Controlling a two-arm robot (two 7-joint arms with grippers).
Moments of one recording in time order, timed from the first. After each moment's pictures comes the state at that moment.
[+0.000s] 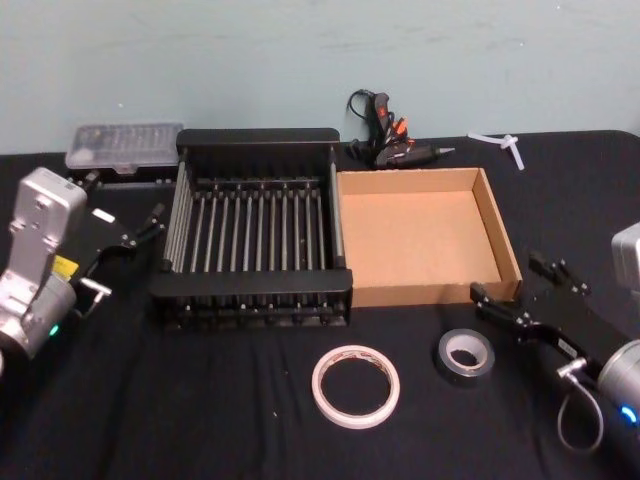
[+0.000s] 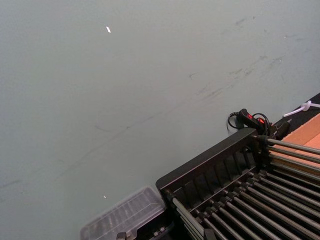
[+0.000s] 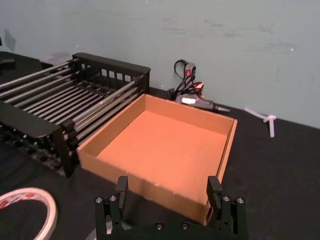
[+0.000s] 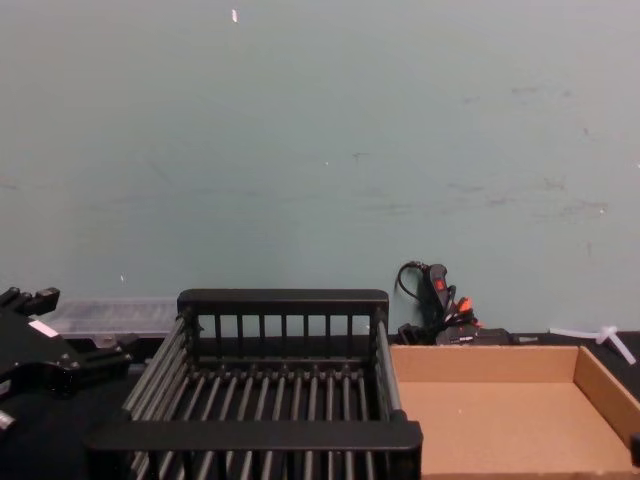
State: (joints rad) left arm -0.20 0.60 0.45 -1.41 -0.25 -0.12 0.03; right arm -0.18 0.61 -0.24 -1.78 0.42 0.07 0.13
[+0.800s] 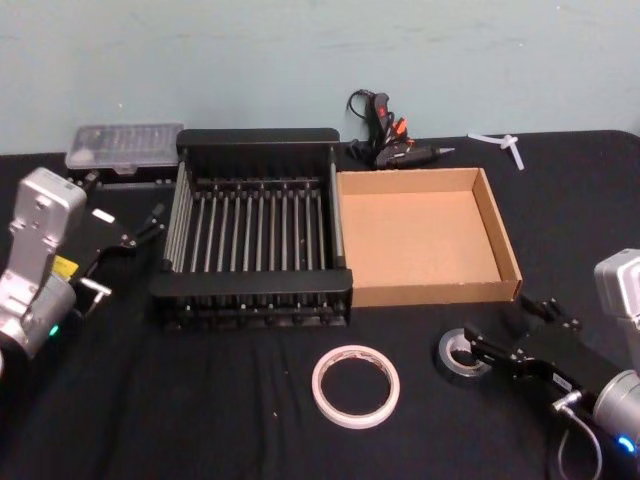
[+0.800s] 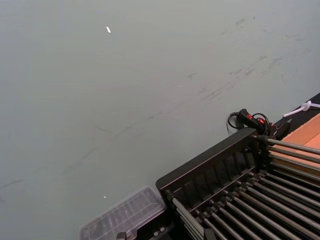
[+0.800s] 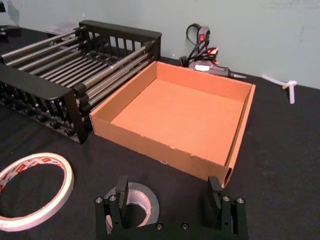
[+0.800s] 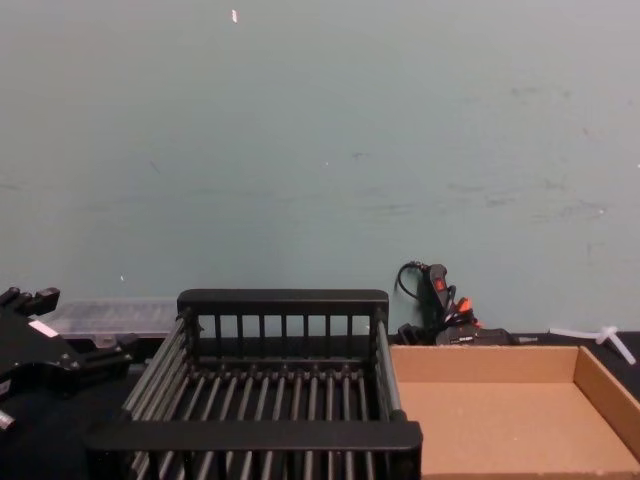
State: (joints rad) left arm -0.20 0.60 0.45 -1.41 -0.25 -0.12 0.03; right arm -0.23 0.58 -0.21 -1.78 0.40 0.15 0.18
